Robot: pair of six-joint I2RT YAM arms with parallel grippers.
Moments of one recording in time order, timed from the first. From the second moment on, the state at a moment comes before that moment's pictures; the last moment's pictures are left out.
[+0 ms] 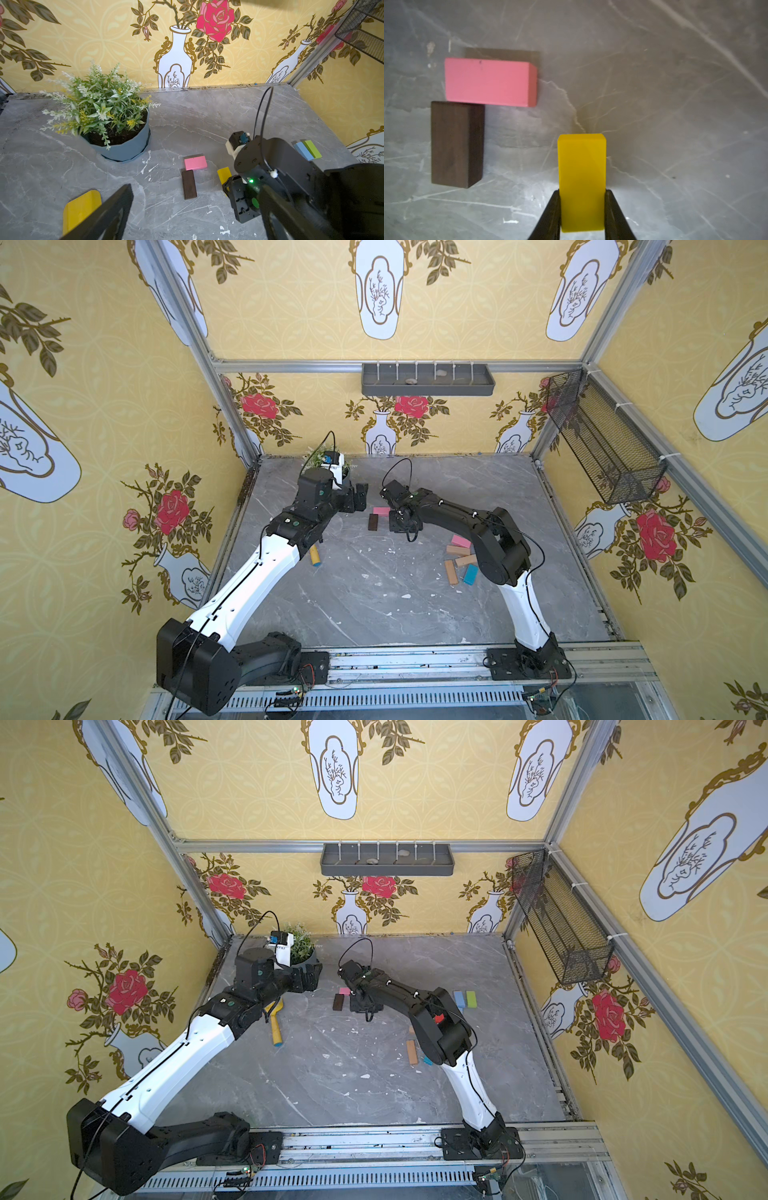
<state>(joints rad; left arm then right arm) -0.44 1.23 1.08 -0.28 -0.05 -0.24 0.82 2.24 1.77 -0.77 0.17 0.65</state>
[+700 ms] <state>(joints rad) -0.39 1.21 1.06 -0.26 -0.03 -0.26 0.84 2.34 1.90 -0.78 0.15 0.67</state>
